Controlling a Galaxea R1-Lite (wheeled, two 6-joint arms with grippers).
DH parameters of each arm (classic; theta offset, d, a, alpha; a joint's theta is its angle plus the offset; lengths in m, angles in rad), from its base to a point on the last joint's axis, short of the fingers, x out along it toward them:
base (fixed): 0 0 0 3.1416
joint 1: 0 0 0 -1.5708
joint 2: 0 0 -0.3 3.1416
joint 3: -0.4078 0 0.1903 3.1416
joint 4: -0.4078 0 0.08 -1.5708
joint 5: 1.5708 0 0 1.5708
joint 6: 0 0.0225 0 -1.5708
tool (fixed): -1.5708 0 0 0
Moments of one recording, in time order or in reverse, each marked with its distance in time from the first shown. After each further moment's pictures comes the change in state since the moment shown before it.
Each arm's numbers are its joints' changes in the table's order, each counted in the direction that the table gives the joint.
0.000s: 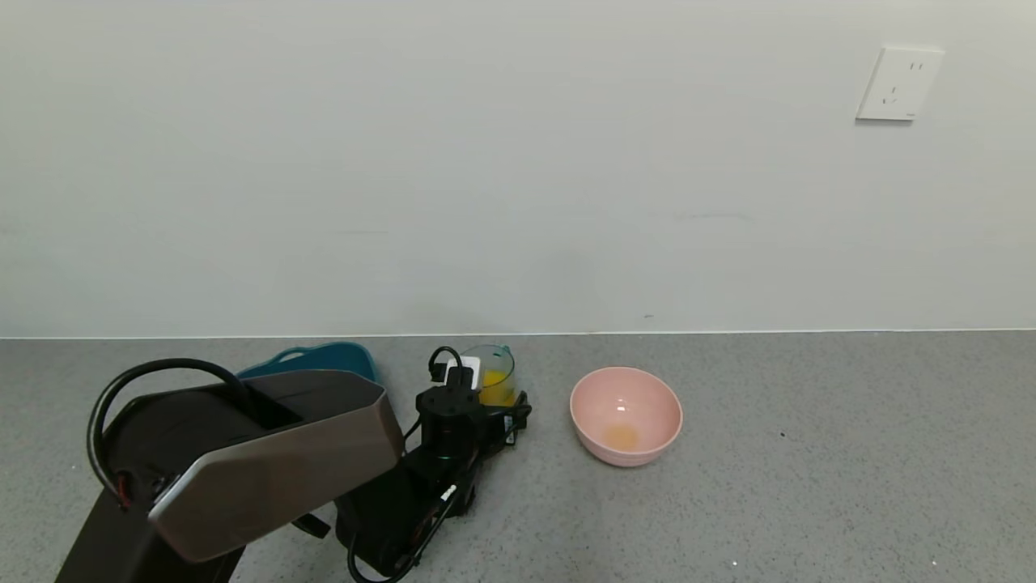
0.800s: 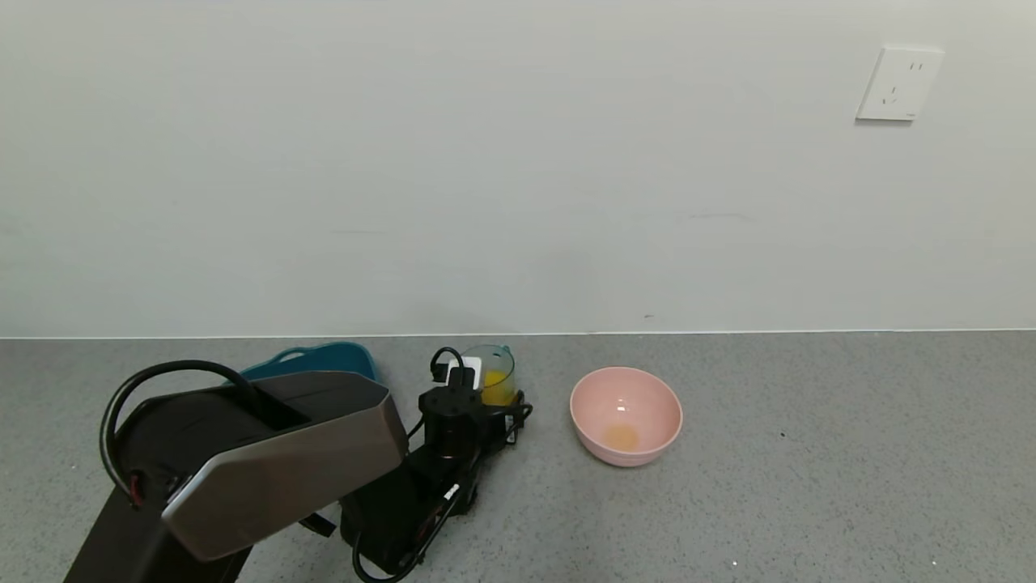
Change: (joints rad) left arm -0.001 -0.016 -0.020 0.000 0.008 0.001; right arm 0.000 0.000 0.000 0.000 0.000 0.000
